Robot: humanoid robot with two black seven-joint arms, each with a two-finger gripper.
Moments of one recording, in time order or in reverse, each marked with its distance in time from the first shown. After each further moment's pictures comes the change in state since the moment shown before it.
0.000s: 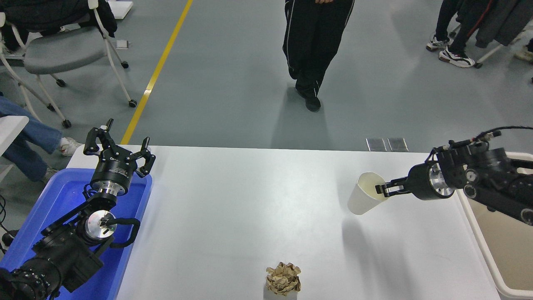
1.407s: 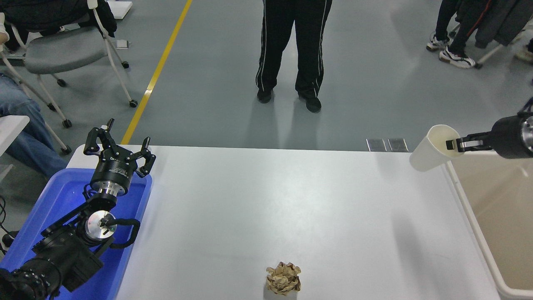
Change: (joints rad) left arm 0.000 0.000 0.000 0.000 0.000 0.000 0.000; right arm -0.051 -0.214 0.011 -0.205 0.067 -0.066 0.072
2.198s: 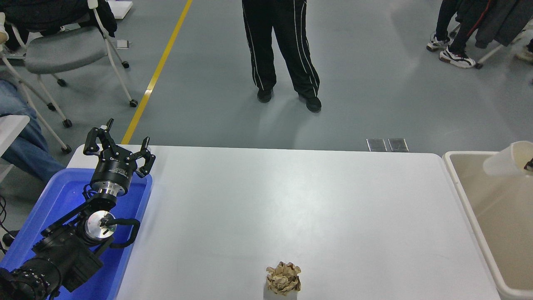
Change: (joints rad) left arm 0.000 0.000 0.000 0.000 0.000 0.000 0.000; right arm -0.319 0.198 -0.006 -0.639 0.568 -0.186 0.045
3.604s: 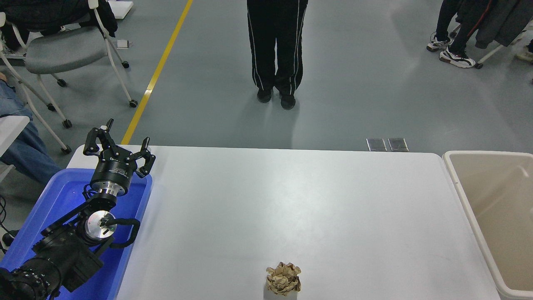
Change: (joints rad) left arm 0.001 0.000 -0.001 0.000 0.000 0.000 0.000; right arm -0.293 0.328 0.037 -0.411 0.705 -0.211 -0.183
